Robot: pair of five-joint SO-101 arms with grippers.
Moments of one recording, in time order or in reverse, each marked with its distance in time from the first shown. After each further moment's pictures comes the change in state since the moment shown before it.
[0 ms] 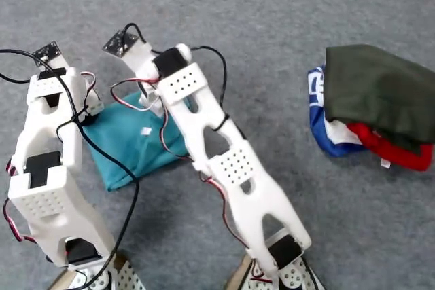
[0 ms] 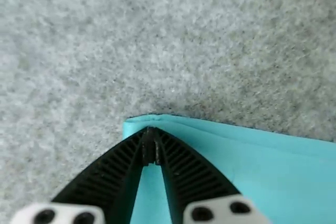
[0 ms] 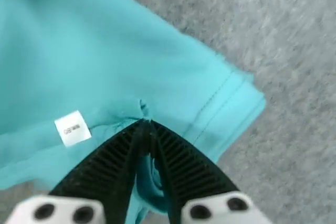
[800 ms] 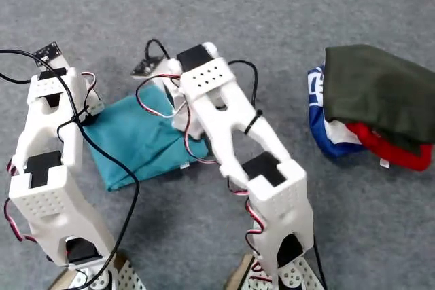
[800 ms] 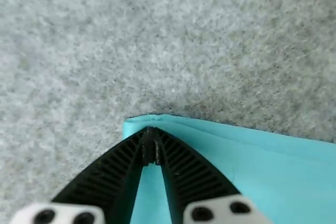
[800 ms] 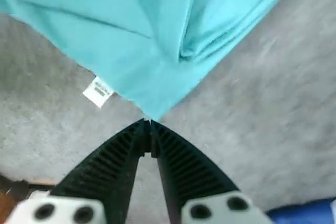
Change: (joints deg) left arm 0.0 0.0 0.0 0.0 0.0; right arm 3.7 -38.3 55.6 -1.9 8.0
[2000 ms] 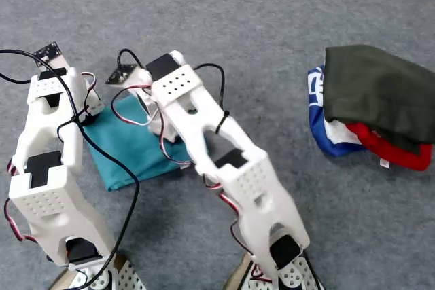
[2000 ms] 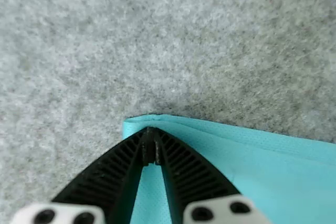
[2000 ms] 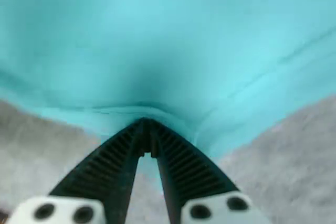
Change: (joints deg) left arm 0.0 0.0 0.0 0.0 0.0; right arm -5.5 16.0 -13.5 1.8 -3.1
